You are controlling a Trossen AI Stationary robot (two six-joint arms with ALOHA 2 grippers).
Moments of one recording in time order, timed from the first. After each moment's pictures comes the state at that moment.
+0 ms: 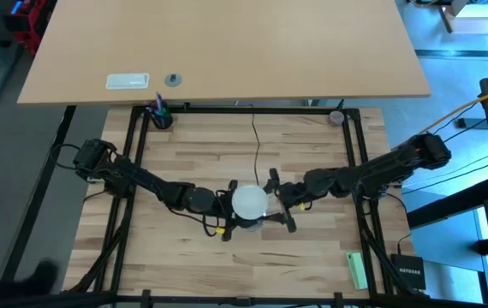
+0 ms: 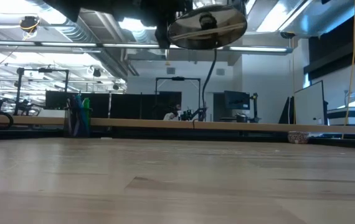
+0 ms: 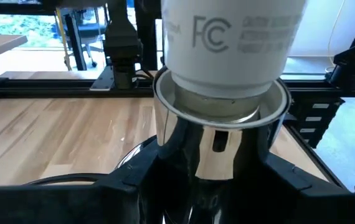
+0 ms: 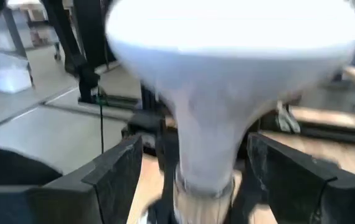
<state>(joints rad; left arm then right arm) -0.31 1.70 0.89 0.63 -0.22 -0.08 0.27 1.36 0.79 0.48 -0.05 -0.01</state>
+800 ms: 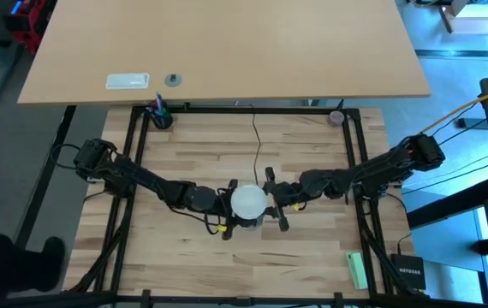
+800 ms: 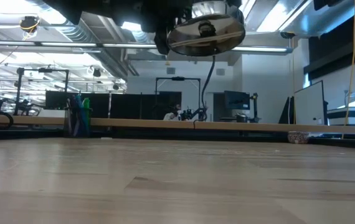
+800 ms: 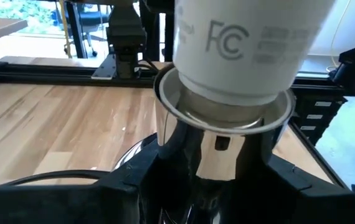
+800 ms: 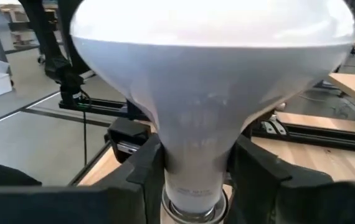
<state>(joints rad) -0.28 1.70 0.89 0.61 -0.21 -0.12 0.27 1.43 0.79 0.58 0.01 -0.03</state>
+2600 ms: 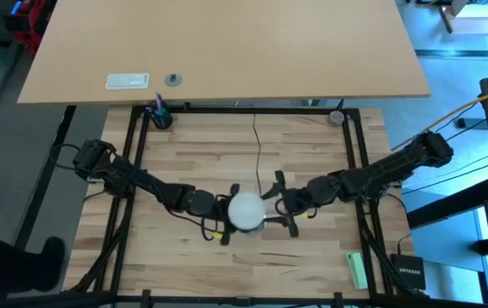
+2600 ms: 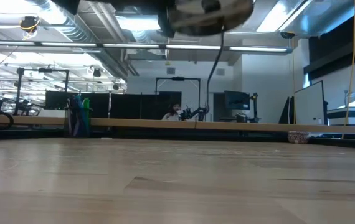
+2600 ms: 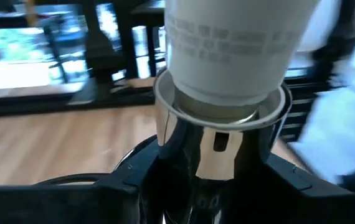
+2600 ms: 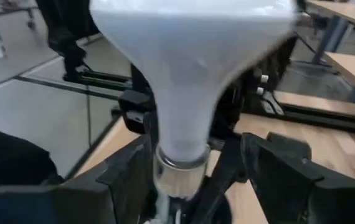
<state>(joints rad) -0.33 1.70 0.92 0.62 -0.17 -0.02 0.36 1.32 0.90 0.21 0.12 -0.03</state>
